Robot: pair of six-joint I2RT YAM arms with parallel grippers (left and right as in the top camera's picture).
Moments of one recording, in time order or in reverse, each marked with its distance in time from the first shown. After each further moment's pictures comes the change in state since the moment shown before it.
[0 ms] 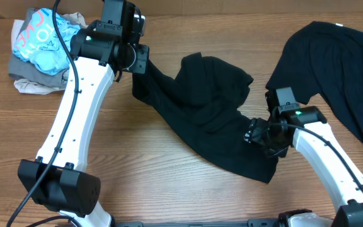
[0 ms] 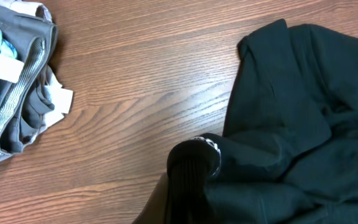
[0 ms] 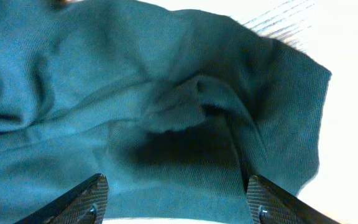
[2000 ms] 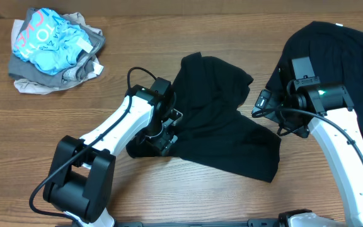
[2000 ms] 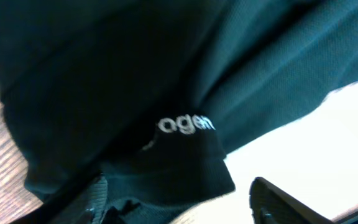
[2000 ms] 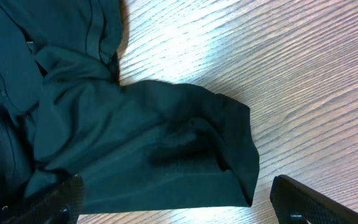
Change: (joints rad) left arm -0.213 0.000 -0.673 0.070 0.135 0.243; right arm 0.000 0.000 0.416 -0.309 0.167 0.029
